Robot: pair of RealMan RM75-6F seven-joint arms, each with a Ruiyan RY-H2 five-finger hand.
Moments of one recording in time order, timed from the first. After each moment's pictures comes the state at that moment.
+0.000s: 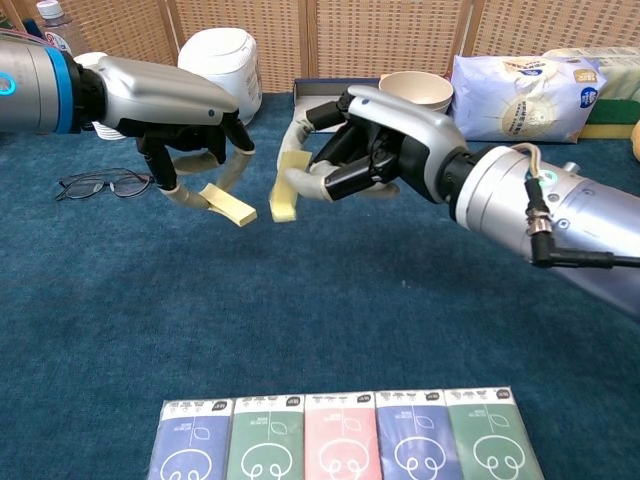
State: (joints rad) left arm -1.02 -1.27 -0.05 -1.56 1.39 0.66 0.12; right arm 0.73 -1.74 0.24 -1.54 -1.33 0.99 0.37
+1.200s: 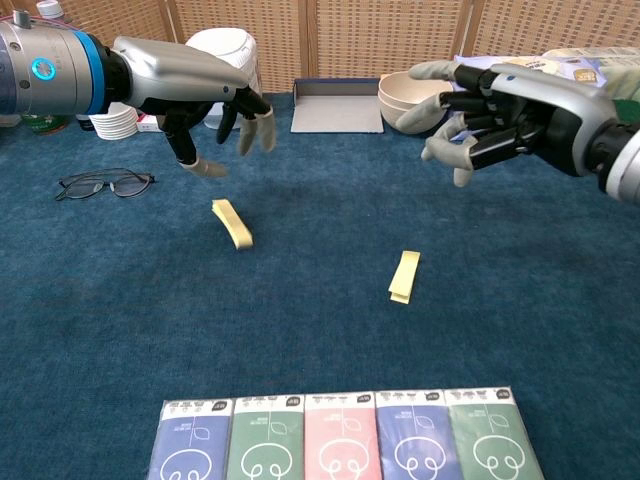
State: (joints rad) left arm -1.04 -1.32 -0.10 -1.53 1.17 0.67 0.33; right arm 0.61 -1.51 0.20 -1.55 -1.36 1.03 0.51
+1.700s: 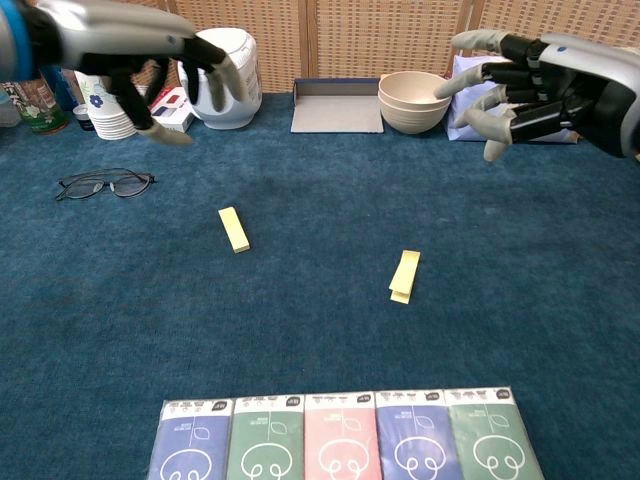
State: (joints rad) left arm -0.93 -1.19 -0.11 -1.68 1.15 0.82 0.26; right arm 0.56 -1.46 0.22 -1.59 -1.35 1.10 0.49
